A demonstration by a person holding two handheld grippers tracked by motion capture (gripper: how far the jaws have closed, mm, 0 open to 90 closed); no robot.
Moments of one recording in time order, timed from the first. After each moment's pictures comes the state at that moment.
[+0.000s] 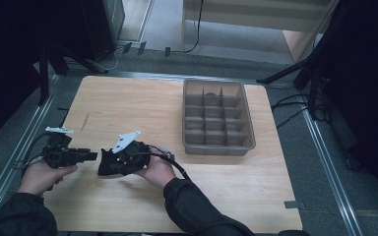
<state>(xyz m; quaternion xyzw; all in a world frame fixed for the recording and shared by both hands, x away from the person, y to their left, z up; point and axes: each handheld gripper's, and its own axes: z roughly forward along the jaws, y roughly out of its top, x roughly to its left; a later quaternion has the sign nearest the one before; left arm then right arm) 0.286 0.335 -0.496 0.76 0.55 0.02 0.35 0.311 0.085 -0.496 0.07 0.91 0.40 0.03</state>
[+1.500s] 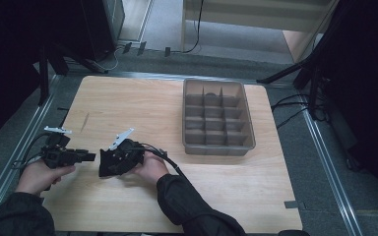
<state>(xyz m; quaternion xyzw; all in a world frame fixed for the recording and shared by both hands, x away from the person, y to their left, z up) 0.288 0.341 -0.500 0.76 0.55 0.00 0.34 0.339 0.108 -0.540 0.12 0.92 0.36 -0.02</state>
